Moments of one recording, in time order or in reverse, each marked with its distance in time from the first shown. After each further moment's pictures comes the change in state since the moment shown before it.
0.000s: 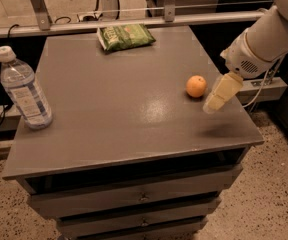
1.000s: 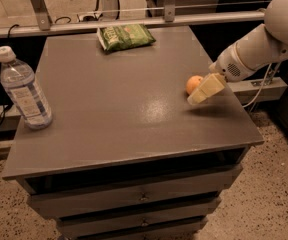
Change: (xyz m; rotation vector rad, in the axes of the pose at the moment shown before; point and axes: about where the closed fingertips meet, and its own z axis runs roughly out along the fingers) arm -0.009 -0.027 0.060 -0.083 -0.145 0.210
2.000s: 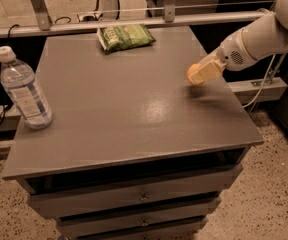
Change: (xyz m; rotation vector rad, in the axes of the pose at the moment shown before) arm -0.034 -0.010 -0.018 0.007 -0.127 -0.015
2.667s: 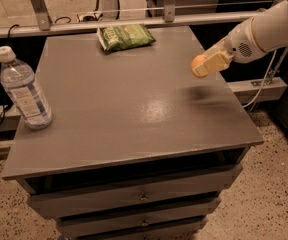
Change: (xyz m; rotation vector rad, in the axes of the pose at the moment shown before) arm -0.014 -0.008 -0.027 0.058 -0.041 -0.037
